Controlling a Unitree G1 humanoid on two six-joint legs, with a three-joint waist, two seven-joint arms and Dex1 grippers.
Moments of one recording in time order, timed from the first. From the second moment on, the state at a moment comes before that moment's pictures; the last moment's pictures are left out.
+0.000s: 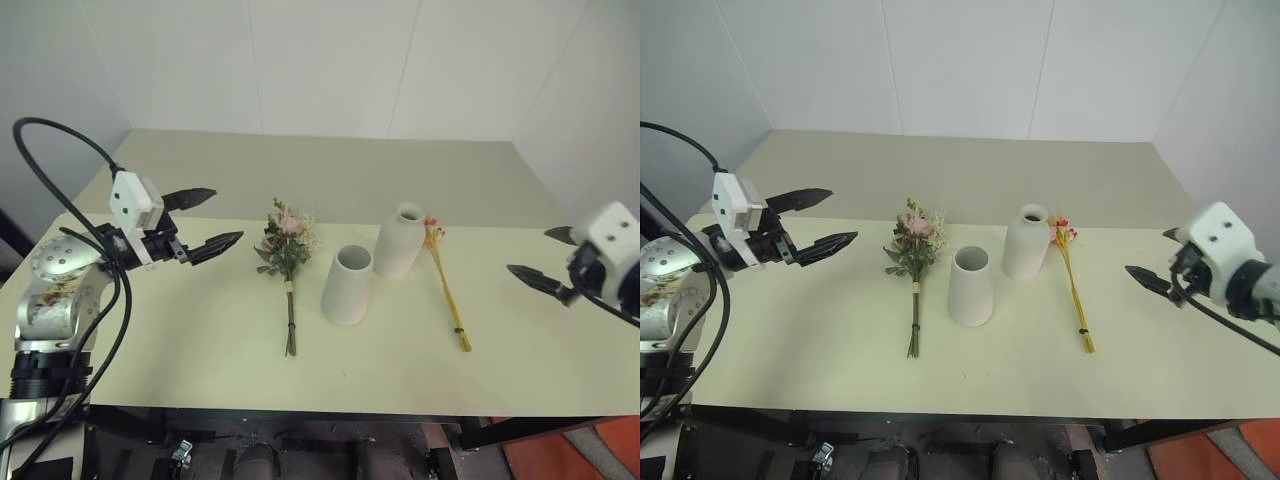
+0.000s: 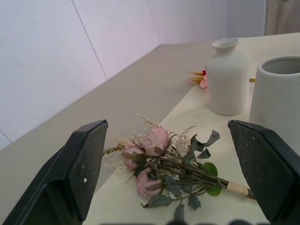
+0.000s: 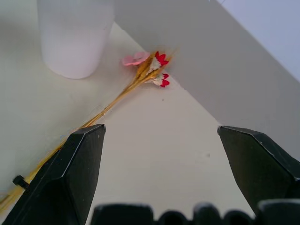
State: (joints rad) left arm -0.53 0.76 0.20 0.05 -0.47 0.20 -1.04; right arm -0.35 -1.07 -0.26 -0.14 0.27 0.64 0.87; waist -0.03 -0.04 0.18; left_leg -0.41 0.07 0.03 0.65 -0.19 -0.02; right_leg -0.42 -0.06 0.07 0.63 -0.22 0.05
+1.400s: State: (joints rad) left arm -0.47 0.75 0.15 -0.07 -0.45 0.27 -0.99; right arm -1.02 -0.60 0.12 0.79 0.05 0.85 0.60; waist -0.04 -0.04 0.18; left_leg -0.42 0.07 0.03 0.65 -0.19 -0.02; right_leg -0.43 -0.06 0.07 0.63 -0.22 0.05
